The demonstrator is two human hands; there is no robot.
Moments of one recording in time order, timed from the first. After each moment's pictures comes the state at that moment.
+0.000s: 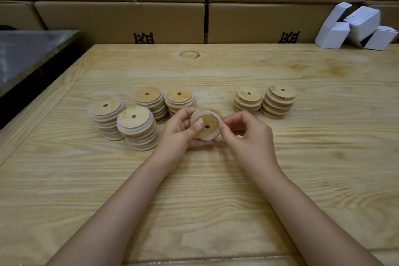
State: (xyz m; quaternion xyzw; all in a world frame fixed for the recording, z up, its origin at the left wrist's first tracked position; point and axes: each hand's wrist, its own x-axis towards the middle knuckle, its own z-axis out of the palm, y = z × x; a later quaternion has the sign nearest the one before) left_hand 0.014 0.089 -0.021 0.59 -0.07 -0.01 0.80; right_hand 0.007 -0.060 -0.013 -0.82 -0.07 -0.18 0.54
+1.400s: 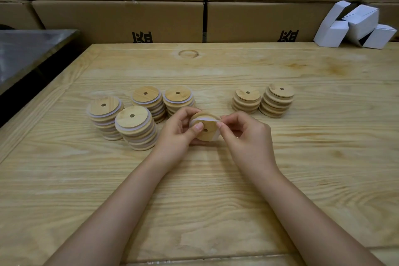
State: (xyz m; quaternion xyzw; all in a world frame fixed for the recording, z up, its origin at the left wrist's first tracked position) left_hand 0.015 0.089 -0.022 0.66 -0.09 0.02 0.74; right_hand 0.003 -0.059 -0.010 -0.82 -0.10 -0.20 0.53
